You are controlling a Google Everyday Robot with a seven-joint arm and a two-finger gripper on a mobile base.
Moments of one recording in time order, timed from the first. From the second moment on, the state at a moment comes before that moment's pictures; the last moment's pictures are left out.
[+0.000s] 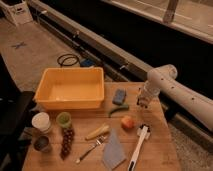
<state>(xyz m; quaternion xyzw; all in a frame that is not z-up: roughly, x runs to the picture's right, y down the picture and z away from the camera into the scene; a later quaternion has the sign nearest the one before) 0.243 0.060 0.854 -0.17 -0.16 -0.53 0.82</state>
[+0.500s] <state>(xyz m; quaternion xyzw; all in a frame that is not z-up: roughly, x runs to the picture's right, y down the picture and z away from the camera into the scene) 0.253 0.087 0.881 -0.20 -0.16 -0.51 0.82</state>
